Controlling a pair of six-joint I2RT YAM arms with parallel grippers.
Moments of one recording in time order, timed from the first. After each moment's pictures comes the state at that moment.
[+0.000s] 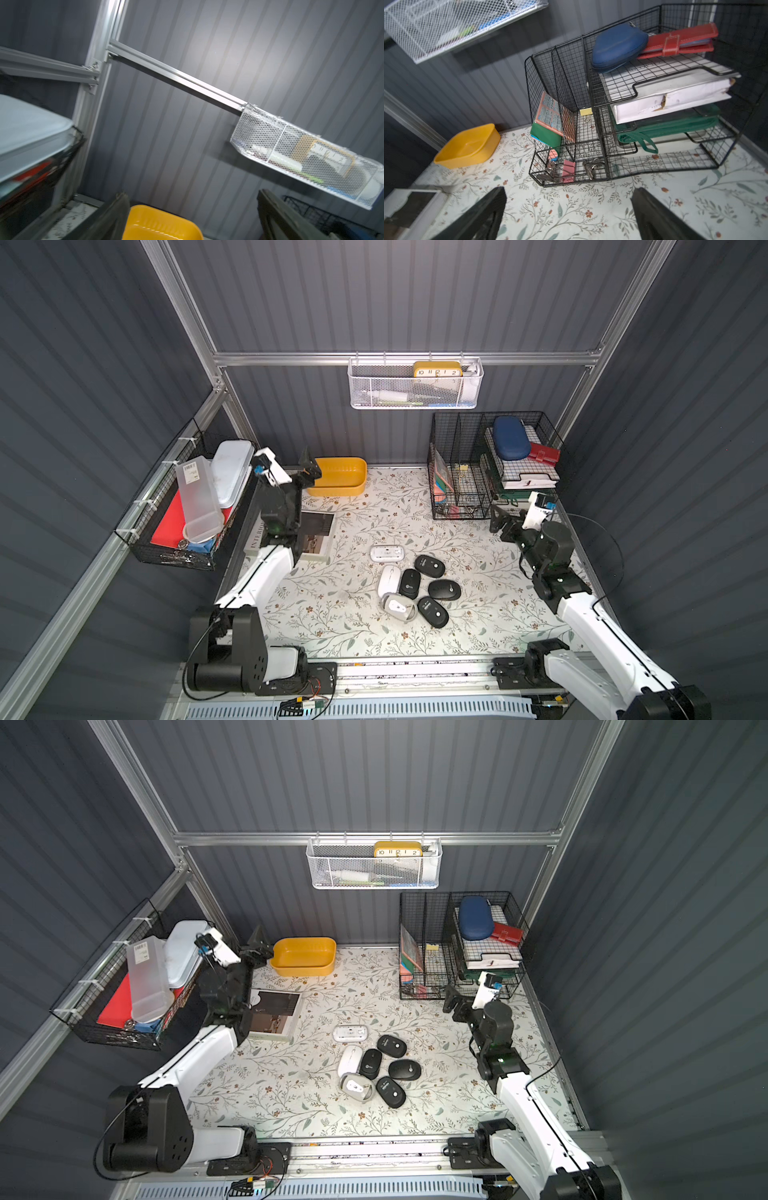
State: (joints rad) left arm -0.08 1.40 0.96 0.70 -0.02 -0.38; right arm 0.11 0.90 0.60 0.11 0.02 0.39
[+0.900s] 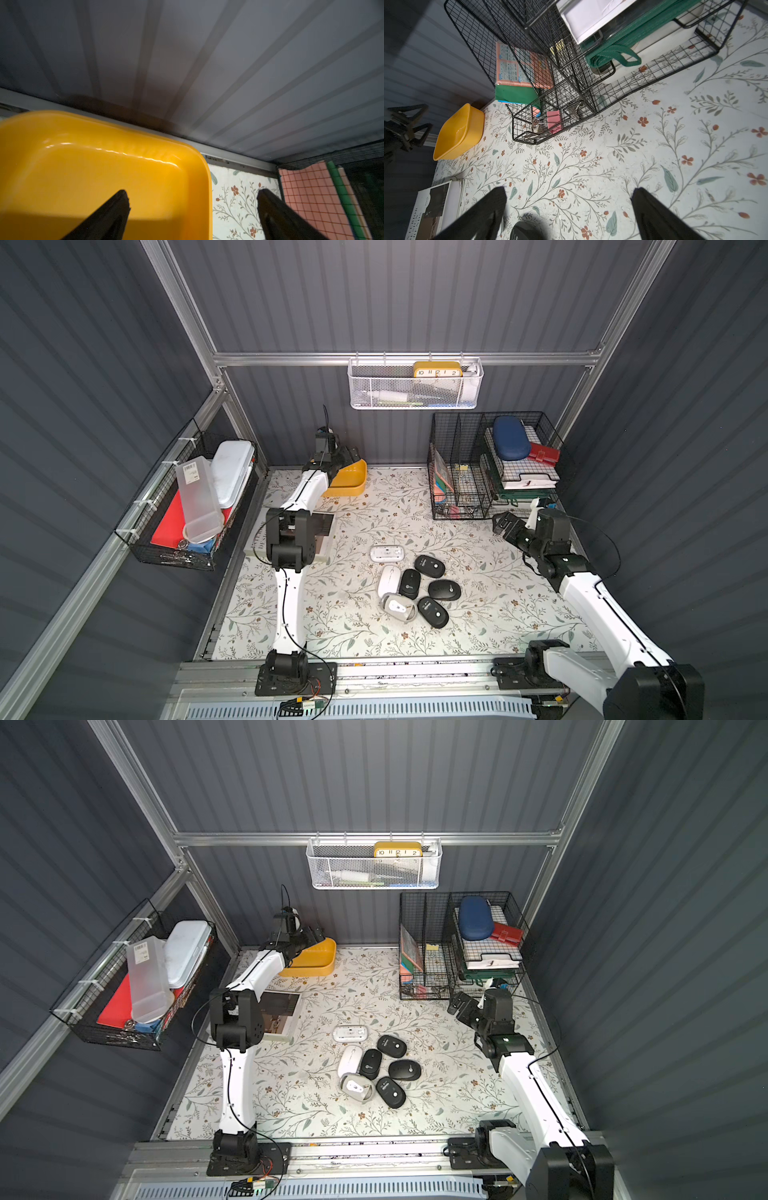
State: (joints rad) left arm -0.17 2.41 2.15 -0.27 0.13 -0.43; right arm 0.02 1.04 0.70 -0.24 -0.11 0.59
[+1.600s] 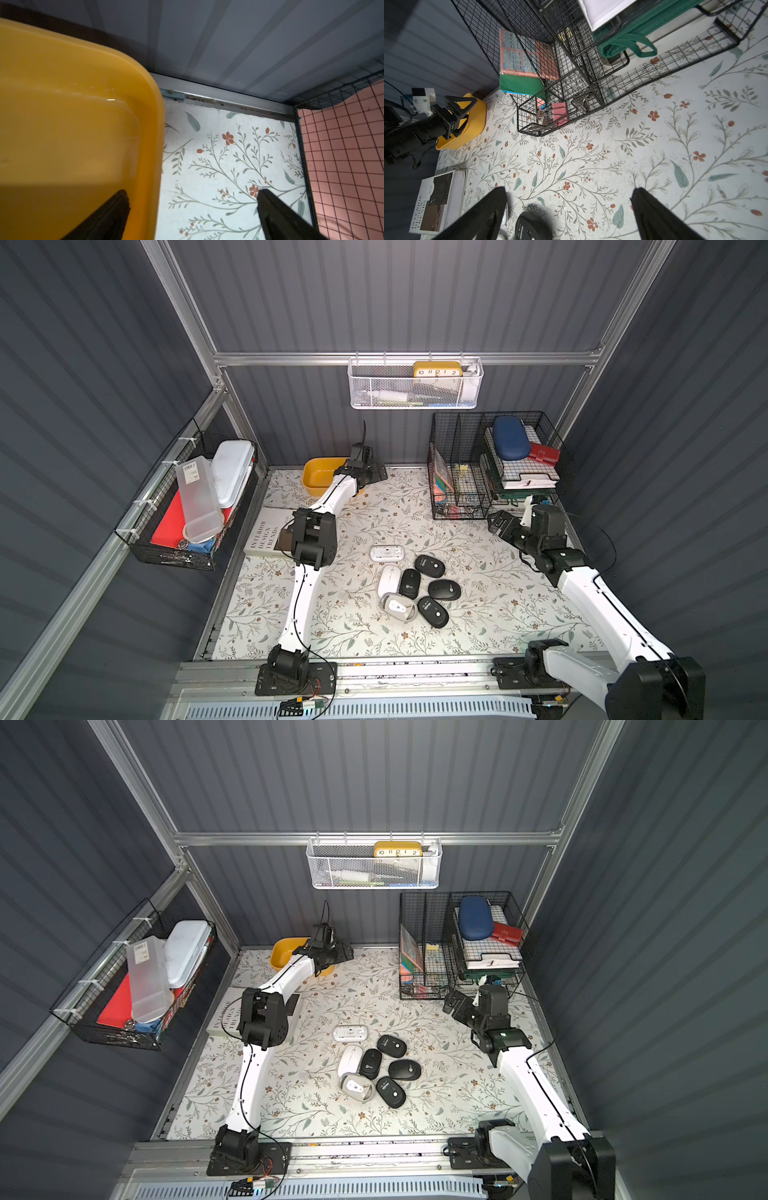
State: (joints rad) left arm -0.32 2.54 2.27 -0.45 0.07 -0.40; right arm 0.06 1.07 0.75 -0.29 -0.11 0.59
